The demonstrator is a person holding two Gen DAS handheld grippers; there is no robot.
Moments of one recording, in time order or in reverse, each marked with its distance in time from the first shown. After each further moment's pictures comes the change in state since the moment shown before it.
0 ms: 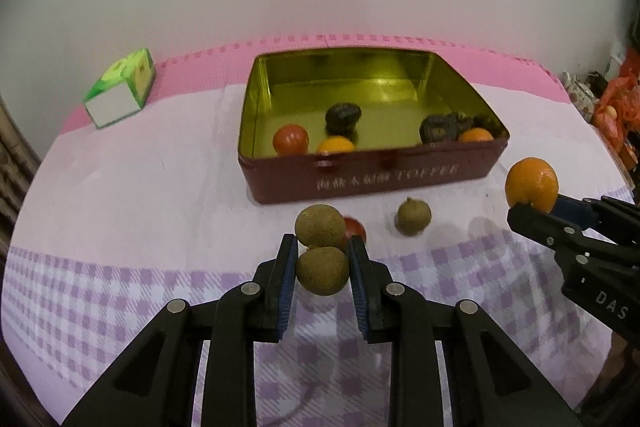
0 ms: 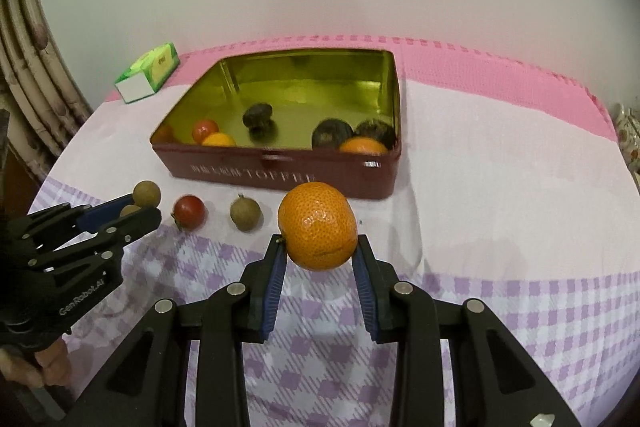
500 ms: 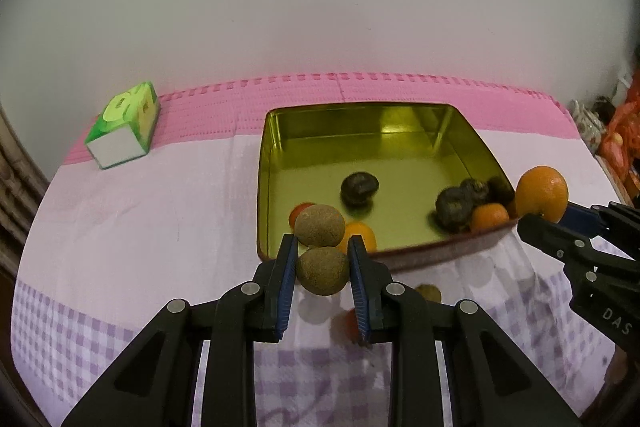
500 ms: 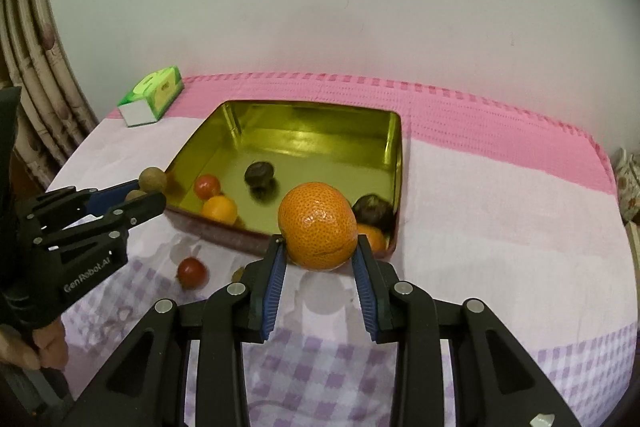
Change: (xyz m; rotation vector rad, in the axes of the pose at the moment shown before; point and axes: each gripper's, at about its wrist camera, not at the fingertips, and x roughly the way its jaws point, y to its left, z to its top) left arm 0.006 0.016 0.056 -0.024 -0.042 0.004; right arm 0.003 -0.002 0.058 -0.059 -0.045 -0.015
